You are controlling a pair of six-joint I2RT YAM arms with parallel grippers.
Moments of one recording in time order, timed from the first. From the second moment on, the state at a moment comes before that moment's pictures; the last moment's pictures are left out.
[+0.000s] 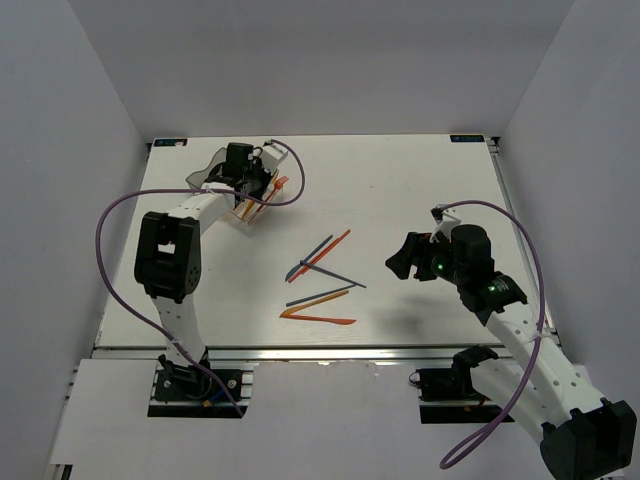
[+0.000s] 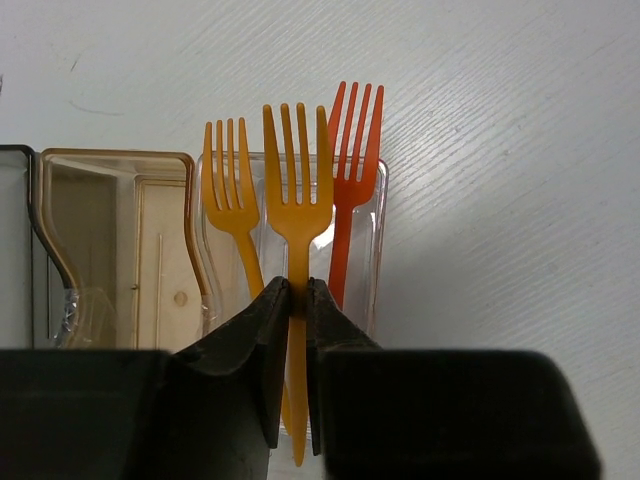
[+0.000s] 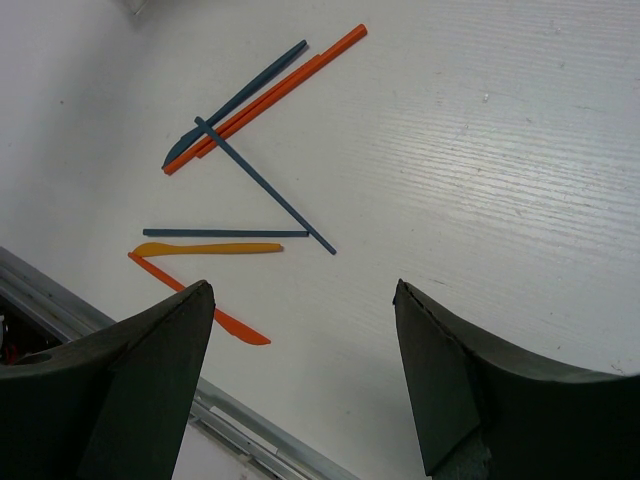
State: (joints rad) left arm -0.24 1.95 1.41 -0.15 0.14 0.42; right arm 0.37 0.80 0.62 -0.35 -0.28 0.36
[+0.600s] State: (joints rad) left arm -0.24 1.92 1.46 -0.20 0.14 0.37; right arm 0.37 0.85 0.62 -0.33 -0.30 0.36
